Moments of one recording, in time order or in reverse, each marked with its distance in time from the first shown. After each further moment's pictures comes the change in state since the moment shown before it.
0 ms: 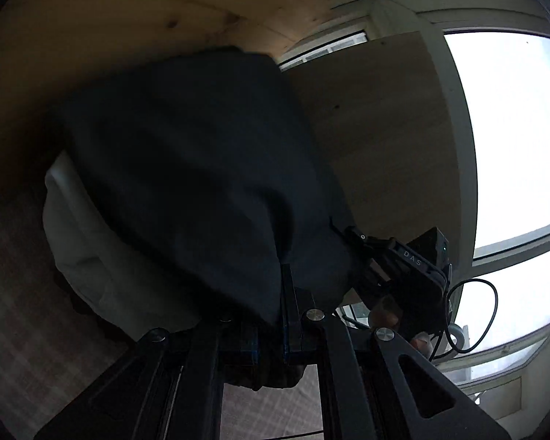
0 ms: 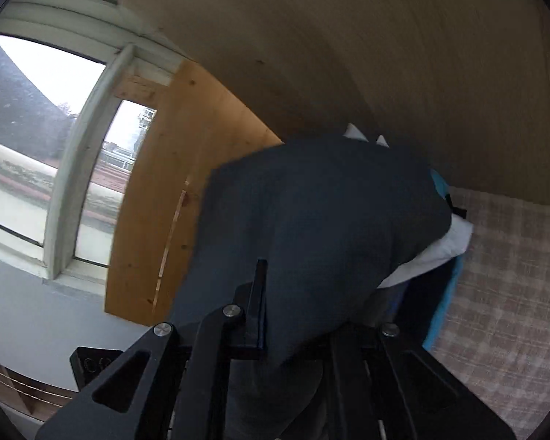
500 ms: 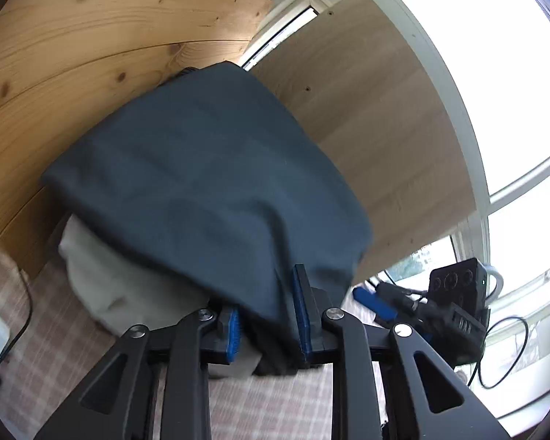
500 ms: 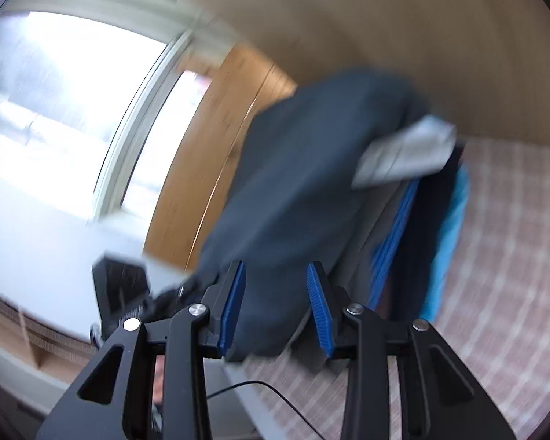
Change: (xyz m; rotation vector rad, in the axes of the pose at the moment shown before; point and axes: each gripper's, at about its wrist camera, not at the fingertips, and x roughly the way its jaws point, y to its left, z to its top) left arm -0.026 -0.021 0.018 0.308 0.023 0.101; right arm -0.058 0.006 -0.104 -0.074 0.014 0.149
